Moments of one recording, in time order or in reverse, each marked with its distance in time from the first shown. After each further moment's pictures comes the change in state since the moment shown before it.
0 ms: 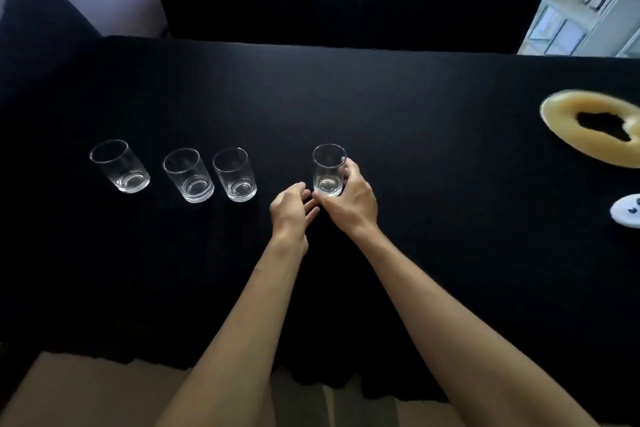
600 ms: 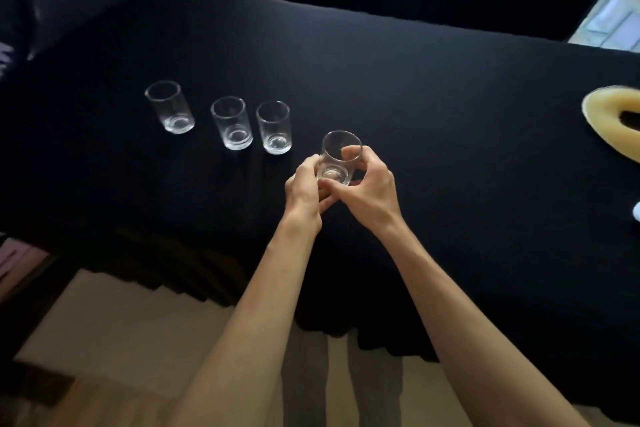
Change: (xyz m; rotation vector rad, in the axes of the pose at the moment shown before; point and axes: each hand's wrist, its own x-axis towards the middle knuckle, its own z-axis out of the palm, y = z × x) left_hand -0.055 0.007 -0.043 0.024 0.012 -0.061; right_hand -0.079 -0.025 -0.018 0.148 -0.132 -0.202
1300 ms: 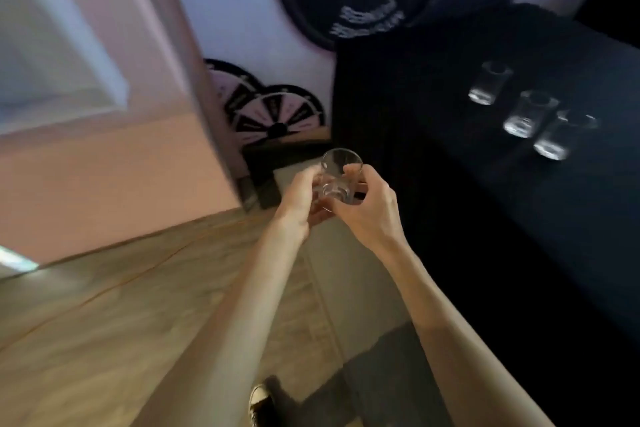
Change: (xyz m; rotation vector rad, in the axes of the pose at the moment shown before) left_hand -0.304 -0.093 -0.275 -0.340 0.654 0.290; right_hand -0.294 -0.113 0.109 0.174 -0.891 -0.431
